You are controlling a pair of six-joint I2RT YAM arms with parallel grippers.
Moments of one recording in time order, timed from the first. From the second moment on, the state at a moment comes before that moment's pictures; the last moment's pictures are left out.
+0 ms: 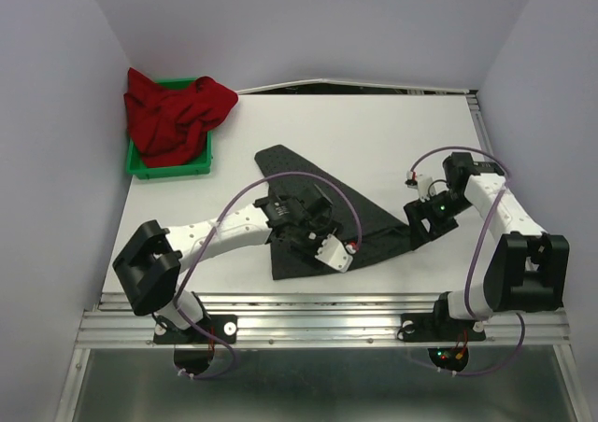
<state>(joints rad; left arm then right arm) -0.98 1.51 1.10 -0.66 0.26 1.16 -0.05 1.41 1.03 -1.19 -0.42 -0.54</state>
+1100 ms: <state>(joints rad) -0.86 1.58 1.43 -0.39 0.19 0.88 -0.06 1.47 1.02 -1.09 -0.42 -0.53</state>
